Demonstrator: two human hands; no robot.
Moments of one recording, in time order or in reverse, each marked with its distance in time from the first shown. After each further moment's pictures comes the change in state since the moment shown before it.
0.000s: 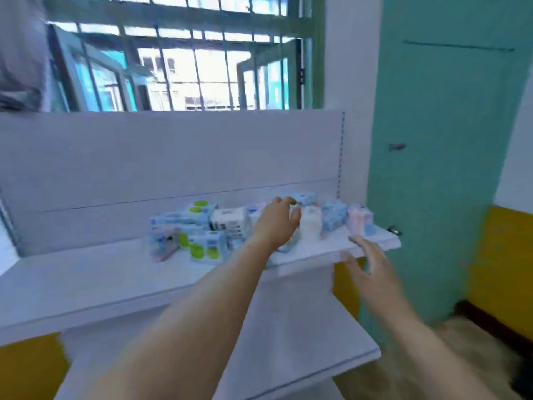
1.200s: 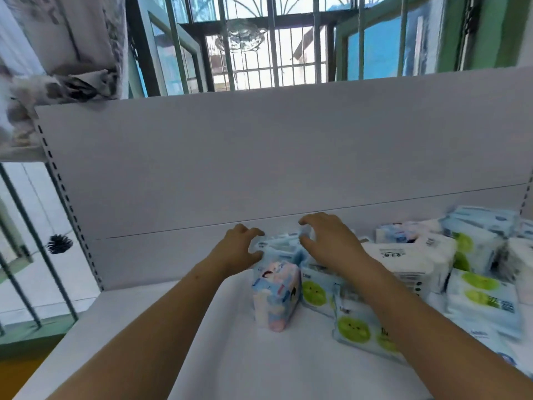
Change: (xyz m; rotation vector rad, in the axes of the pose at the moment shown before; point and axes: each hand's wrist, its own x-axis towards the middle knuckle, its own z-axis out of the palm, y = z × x) left_hand 0.071 -0.452 -0.179 0.388 -0.196 -0.246; right_hand 0.221 -0.164 0.433 -0.362 -0.419 -0.347
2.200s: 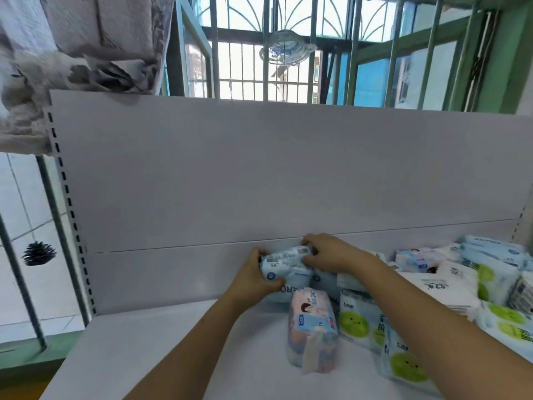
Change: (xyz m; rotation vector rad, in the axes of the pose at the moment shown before) left_hand 0.003 -0.055 0.032 -0.949 0.038 -0.011; right_hand 0.080 -0.037 0.037 -0.136 -0.366 0.116
